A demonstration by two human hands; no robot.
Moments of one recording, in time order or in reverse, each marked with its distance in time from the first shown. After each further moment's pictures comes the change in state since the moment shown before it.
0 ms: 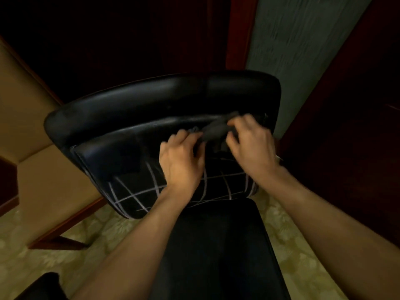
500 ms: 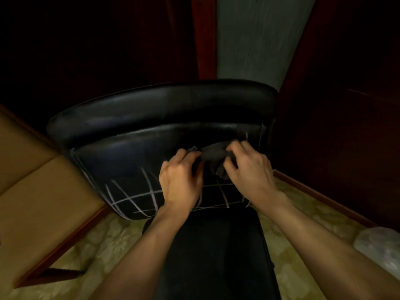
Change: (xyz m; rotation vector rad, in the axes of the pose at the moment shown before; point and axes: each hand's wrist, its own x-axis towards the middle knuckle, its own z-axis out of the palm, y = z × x) left_hand -0.019 0.041 0.024 -0.055 -0.182 0.084; right_hand -0.058 0.036 -0.025 0.003 -0.105 0.232
